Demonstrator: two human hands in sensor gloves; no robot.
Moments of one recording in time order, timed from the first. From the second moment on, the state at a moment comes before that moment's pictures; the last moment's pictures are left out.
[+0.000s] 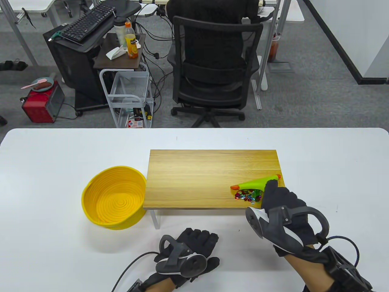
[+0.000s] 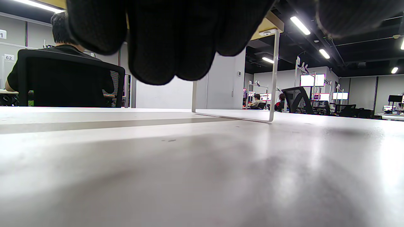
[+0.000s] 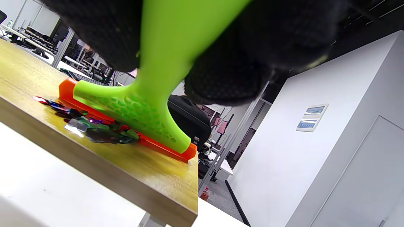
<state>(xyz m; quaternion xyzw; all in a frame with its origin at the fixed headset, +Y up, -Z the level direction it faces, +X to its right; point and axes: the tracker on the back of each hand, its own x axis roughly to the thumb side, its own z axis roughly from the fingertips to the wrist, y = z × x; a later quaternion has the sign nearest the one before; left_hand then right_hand) -0.057 -0.746 -0.244 0.08 -0.38 0.06 0.92 0.153 -0.574 -0.261 -0.04 0.15 -0.97 0.21</state>
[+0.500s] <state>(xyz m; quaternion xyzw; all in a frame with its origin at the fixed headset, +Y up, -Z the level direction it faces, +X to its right) -0.056 -0.746 -0.243 0.08 -0.38 0.06 0.92 0.163 -0.577 -0.255 -0.04 0.16 -0.97 0.18</state>
